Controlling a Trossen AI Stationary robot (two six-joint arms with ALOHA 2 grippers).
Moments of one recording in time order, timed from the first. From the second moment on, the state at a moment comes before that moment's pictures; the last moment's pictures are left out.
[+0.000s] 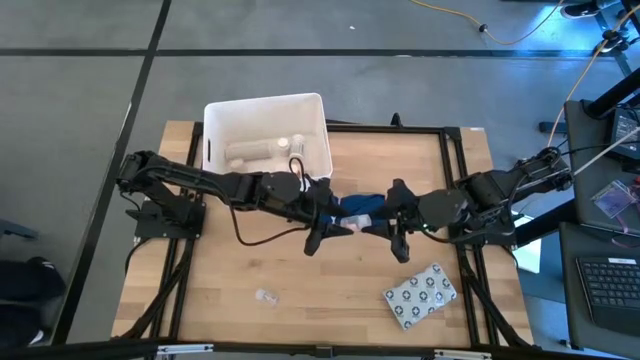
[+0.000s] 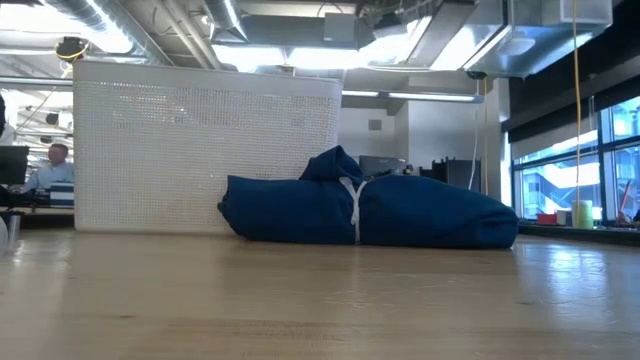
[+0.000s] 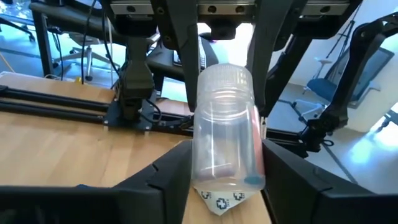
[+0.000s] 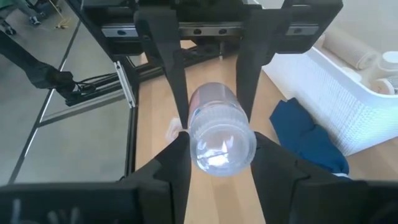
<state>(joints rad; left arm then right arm) -0.15 1.56 1.36 0.01 0.03 -0.29 0.41 1.29 1.44 -0.68 0.33 0.54</state>
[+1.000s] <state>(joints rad) -0.15 1.43 1.36 0.16 0.03 -0.07 0.44 1.22 1.44 -0.68 0.51 0.35</state>
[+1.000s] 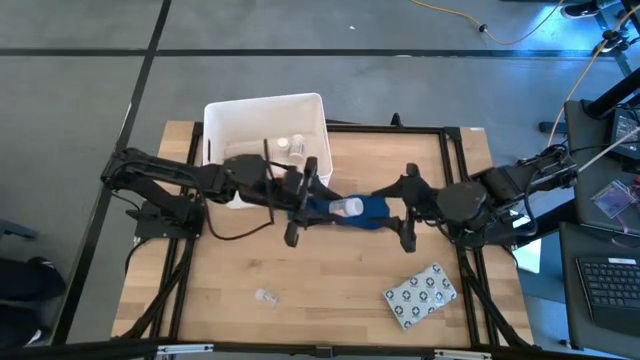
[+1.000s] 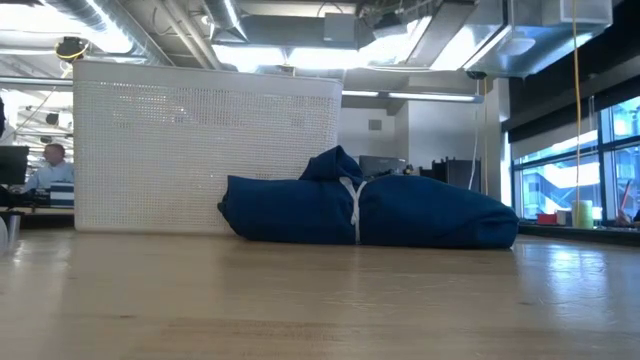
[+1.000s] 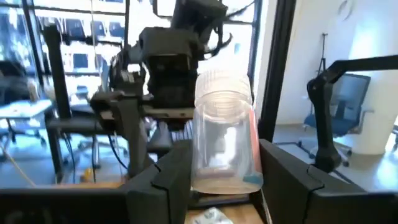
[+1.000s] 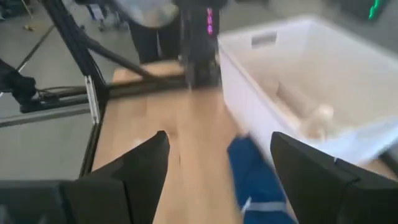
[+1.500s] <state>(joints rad) -0.15 1.43 1.36 0.27 0.02 0.01 0.44 1.23 1.30 0.00 0.57 -0.11</state>
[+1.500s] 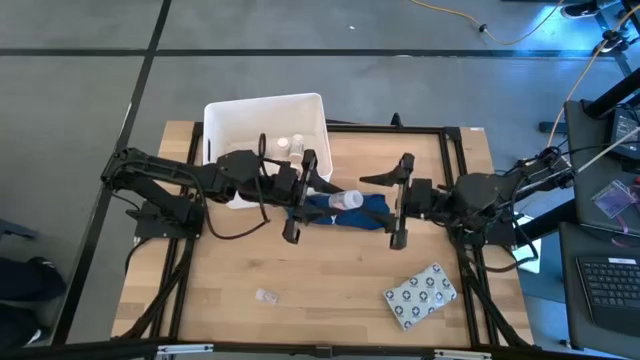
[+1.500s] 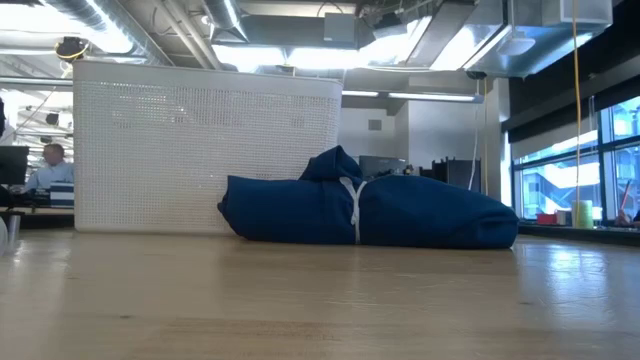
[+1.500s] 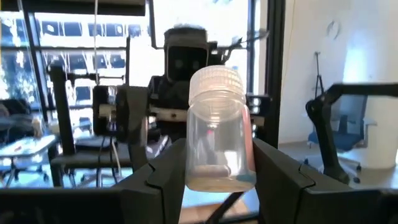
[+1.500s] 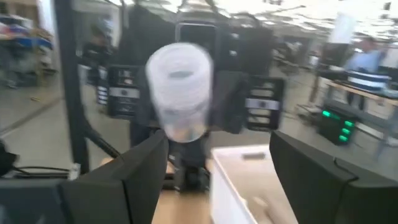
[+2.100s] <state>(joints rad) -0.15 1.43 1.36 0.33 0.02 0.04 0.35 1.27 1.30 0.17 0.30 -0.11</state>
